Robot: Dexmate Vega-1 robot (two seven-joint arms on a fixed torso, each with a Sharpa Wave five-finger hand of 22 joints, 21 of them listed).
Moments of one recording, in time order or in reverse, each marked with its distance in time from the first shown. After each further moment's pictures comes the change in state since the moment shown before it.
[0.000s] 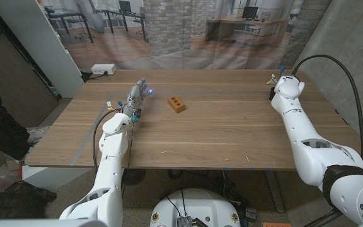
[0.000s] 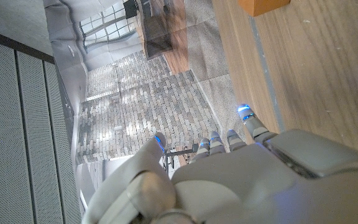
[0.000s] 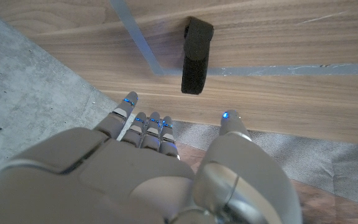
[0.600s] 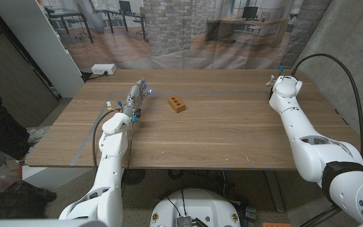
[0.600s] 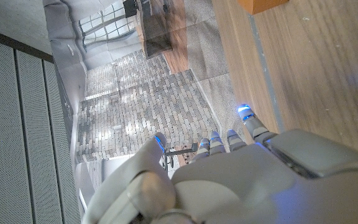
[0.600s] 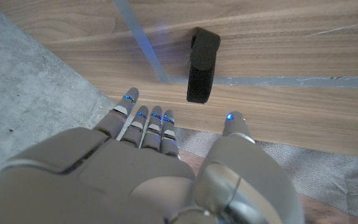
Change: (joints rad) left arm -0.006 0.001 -0.005 0.009 -0.001 -0.002 -0.005; left_hand 0.000 0.000 0.000 -0.008 0.000 0.000 0.000 0.000 0.000 0.000 0.000 0.000 0.000 0.000 0.000 0.000 0.000 0.000 0.000 0.000 0.000; right arm 0.030 0.001 -0.030 0.049 -0.024 -0.040 0.016; right_hand -0.013 -0.013 -0.024 0.001 0.018 0.095 0.007 0.015 0.000 0.093 0.010 0.016 0.005 0.098 0.011 0.008 0.003 0.056 0.002 0.006 0.000
